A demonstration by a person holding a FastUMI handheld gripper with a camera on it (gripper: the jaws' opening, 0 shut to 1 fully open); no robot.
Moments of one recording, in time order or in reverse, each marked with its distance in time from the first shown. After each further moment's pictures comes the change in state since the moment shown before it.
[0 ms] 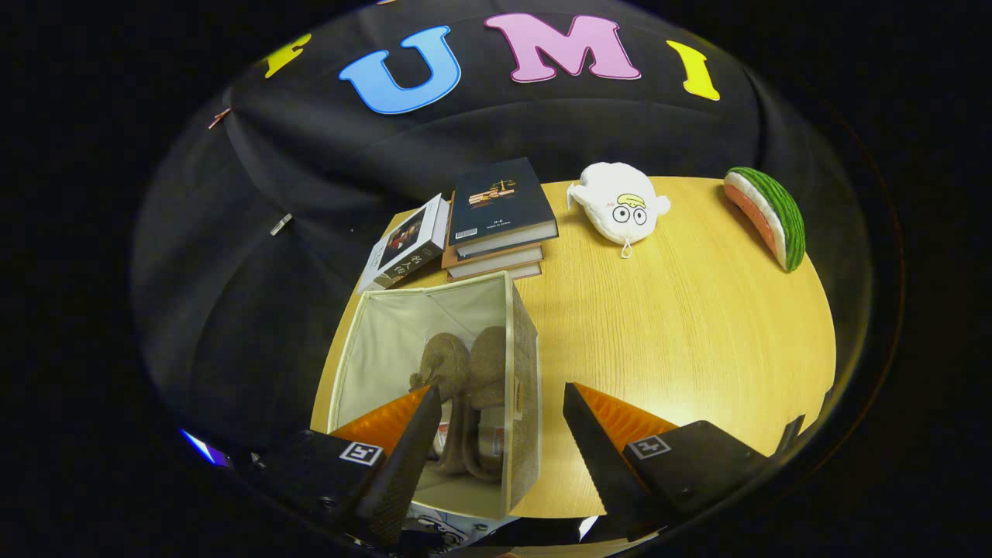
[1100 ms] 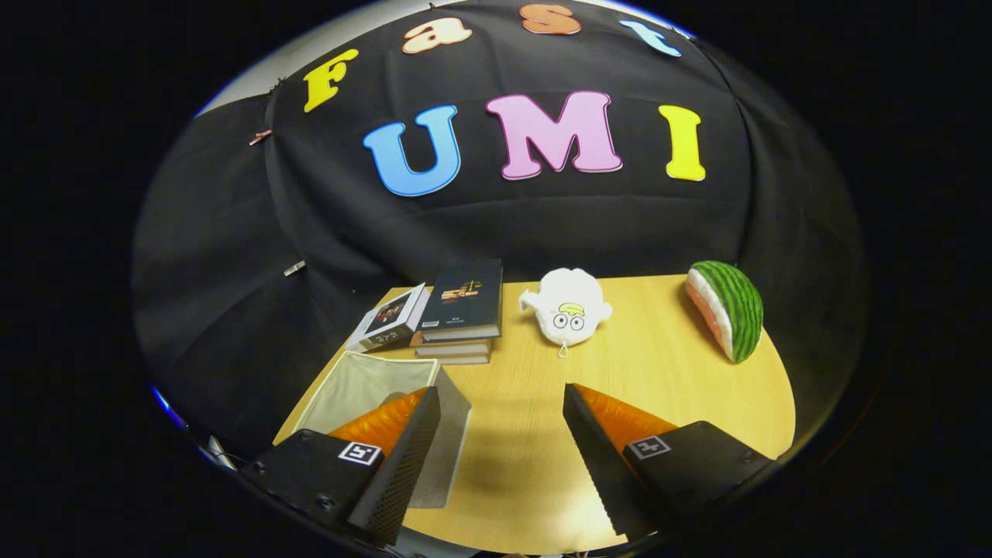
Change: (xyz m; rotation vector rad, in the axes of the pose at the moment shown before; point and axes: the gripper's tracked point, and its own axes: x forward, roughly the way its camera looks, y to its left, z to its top) arm -0.091 -0.107 0.094 -0.149 -0.389 0.013
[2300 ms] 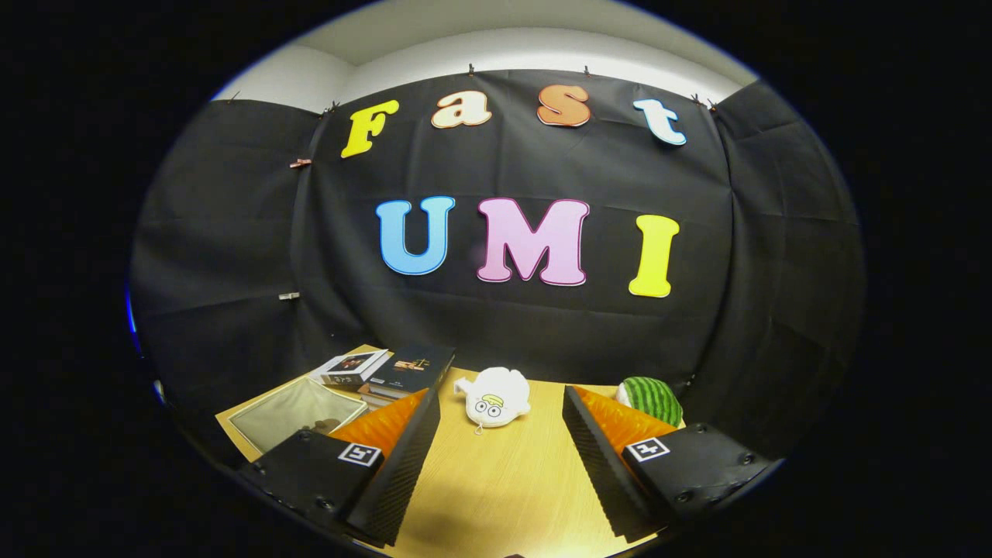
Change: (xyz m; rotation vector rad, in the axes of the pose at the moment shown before) arm -0.083 -0.110 0.082 -0.199 -0.327 -0.015
